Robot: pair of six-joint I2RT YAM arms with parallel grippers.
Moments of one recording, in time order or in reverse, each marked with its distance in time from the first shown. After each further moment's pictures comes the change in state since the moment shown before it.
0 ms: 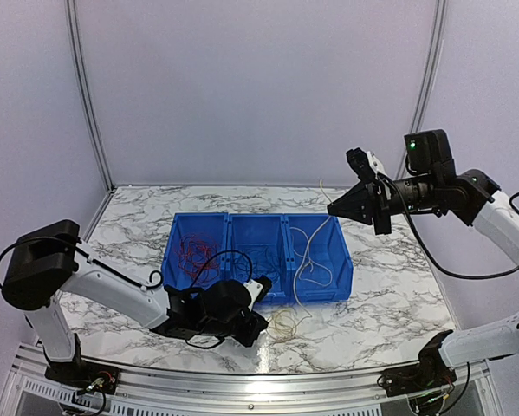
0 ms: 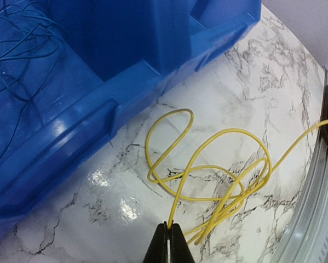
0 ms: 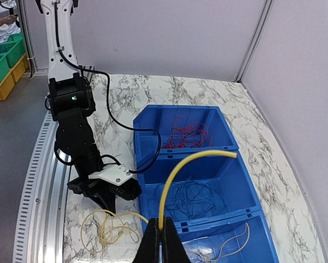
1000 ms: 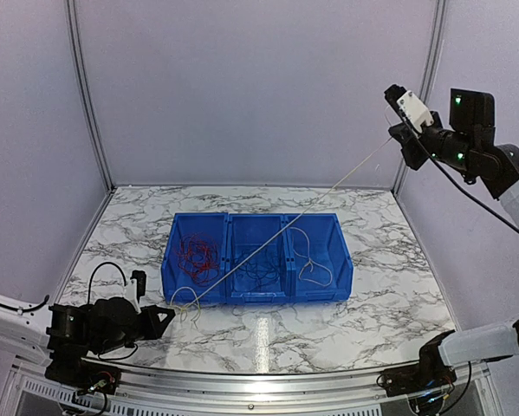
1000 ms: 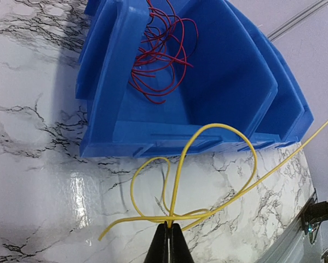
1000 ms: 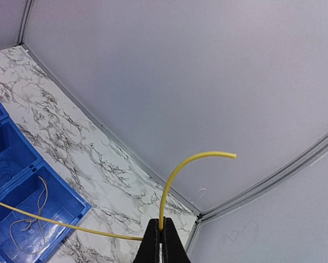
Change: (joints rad) left arm 0.011 -0.961 -0.698 -0.195 -0.373 -0.515; right arm -0.163 0.012 0.285 0.029 0.841 0.000
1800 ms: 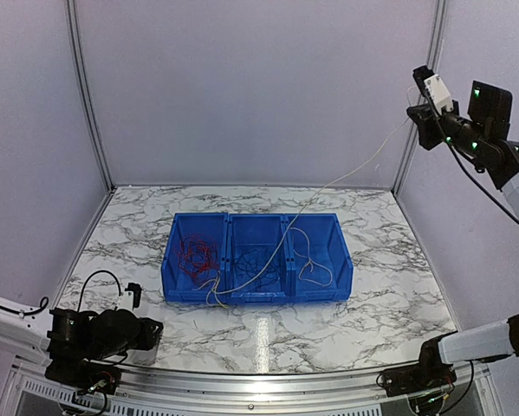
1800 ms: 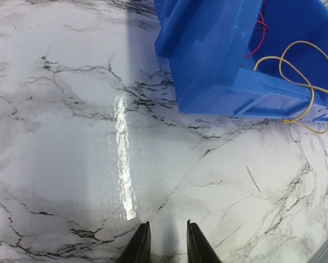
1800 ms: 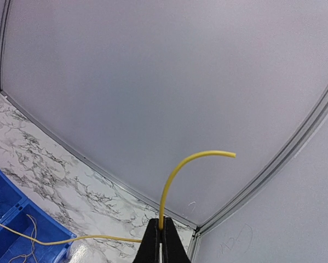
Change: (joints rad) left arm -0.001 -0.017 -0.049 -0.180 -0.040 -0.018; right arm -0.215 0.039 0.037 0.135 -0.159 0.131
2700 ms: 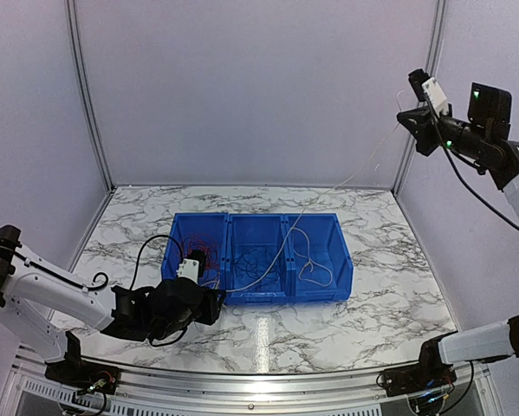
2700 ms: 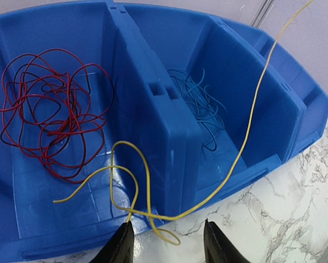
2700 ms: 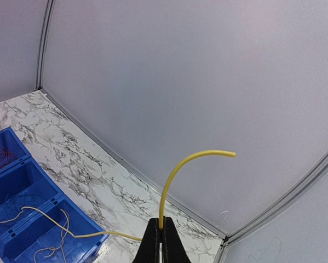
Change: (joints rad) left arm 0.003 0.615 0.446 0.400 -0.065 0.360; right arm 0.000 -0.013 -0.010 -0.057 -0.206 0.005
